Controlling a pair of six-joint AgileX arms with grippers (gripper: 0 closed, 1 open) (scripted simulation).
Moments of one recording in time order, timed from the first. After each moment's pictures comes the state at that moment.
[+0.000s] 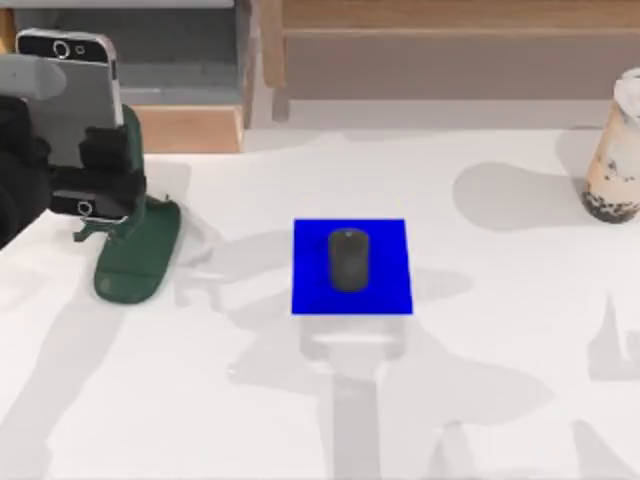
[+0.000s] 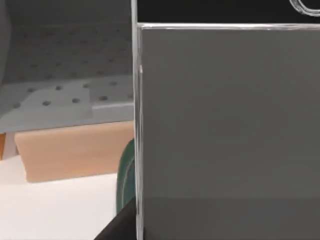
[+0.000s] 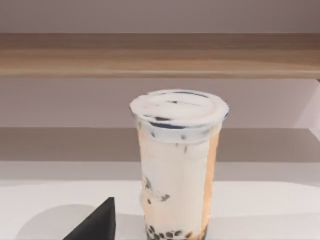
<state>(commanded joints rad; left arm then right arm) -0.25 1.07 0.61 0.07 -0.01 -0.05 0.00 0.00 0.00 0.00 0.00 0.00</state>
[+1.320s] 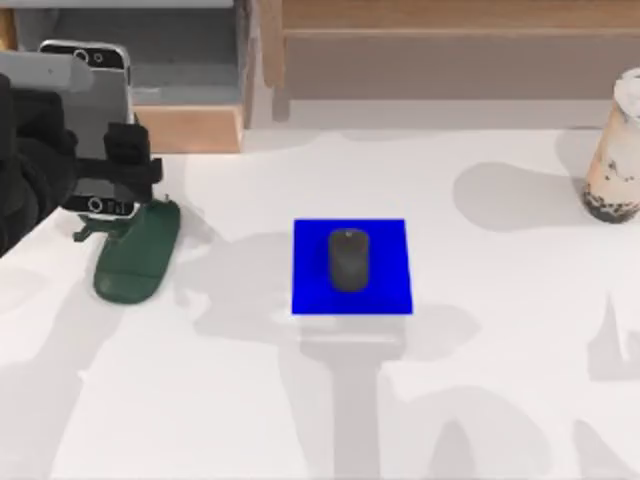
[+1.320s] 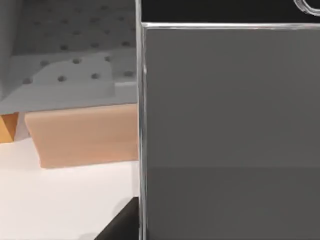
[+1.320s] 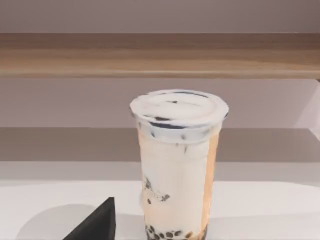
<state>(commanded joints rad) -0.23 1.31 0.66 0.19 -0.05 -0.04 0.00 0.00 0.00 0.00 0.00 0.00</state>
